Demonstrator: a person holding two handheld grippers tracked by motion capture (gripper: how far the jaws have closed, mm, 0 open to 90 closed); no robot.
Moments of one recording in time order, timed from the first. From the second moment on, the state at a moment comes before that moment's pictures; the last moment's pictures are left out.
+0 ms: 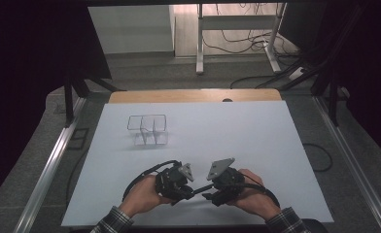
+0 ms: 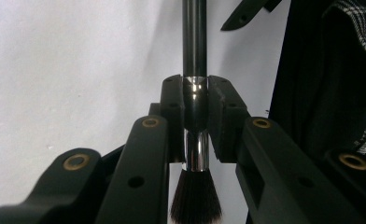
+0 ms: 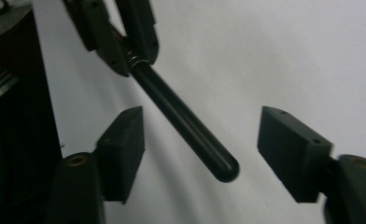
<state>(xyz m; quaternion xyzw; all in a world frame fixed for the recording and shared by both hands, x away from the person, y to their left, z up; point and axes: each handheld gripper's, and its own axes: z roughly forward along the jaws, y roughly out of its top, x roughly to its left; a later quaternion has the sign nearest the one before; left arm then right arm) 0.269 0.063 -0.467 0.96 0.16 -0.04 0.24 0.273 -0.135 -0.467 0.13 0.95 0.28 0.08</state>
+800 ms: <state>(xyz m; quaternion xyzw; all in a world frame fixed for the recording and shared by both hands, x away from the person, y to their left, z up) 0.268 0.071 -0.457 0.95 0.16 0.00 0.28 0.267 -0.133 -0.464 0.07 0.96 0.27 -0.01</state>
